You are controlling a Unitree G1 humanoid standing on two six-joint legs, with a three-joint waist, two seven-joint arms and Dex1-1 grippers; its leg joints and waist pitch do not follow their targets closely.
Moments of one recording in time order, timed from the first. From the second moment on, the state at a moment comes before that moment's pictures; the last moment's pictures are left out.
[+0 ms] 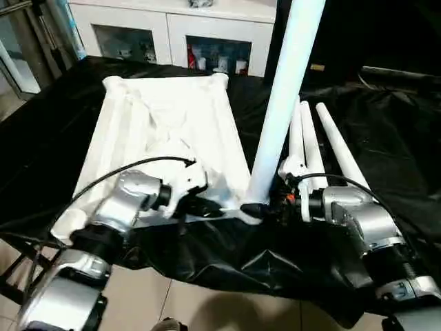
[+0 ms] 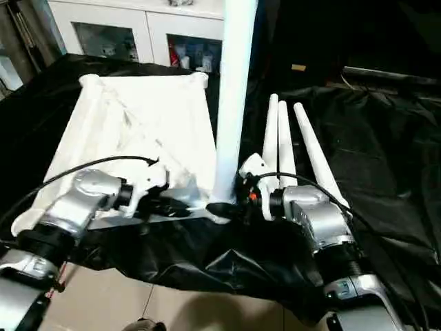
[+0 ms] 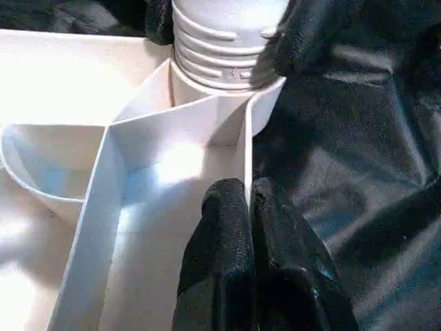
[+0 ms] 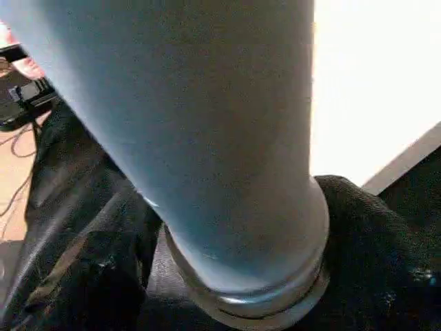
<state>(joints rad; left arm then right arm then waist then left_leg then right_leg) -0.64 0.35 -0.27 0.64 0.02 0.09 -1.29 -0.50 -0.35 0.17 0.42 0.18 0.41 1.10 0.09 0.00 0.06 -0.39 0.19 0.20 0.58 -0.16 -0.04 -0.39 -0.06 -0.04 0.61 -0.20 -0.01</state>
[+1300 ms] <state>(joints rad) -0.68 0.25 -0.21 0.70 0.07 0.16 -0.94 -0.63 -0.12 0.05 0.77 0.07 0.11 0.66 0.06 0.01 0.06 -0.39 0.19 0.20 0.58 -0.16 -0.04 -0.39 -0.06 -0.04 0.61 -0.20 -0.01</state>
